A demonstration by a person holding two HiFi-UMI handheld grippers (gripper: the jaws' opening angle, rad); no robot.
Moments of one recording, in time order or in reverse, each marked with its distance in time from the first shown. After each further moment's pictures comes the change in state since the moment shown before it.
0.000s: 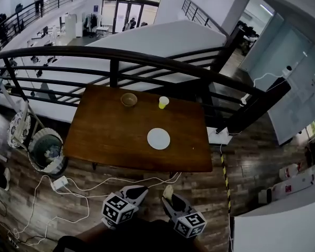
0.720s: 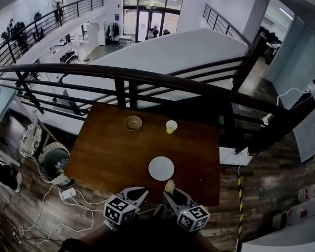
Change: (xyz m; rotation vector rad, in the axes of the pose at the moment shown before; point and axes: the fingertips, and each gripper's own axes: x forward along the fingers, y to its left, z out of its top) left arm 0.127 0.111 0.096 -0.016 0.001 0.214; right arm 0.138 -0.145 0.114 0.073 -0.030 0.216
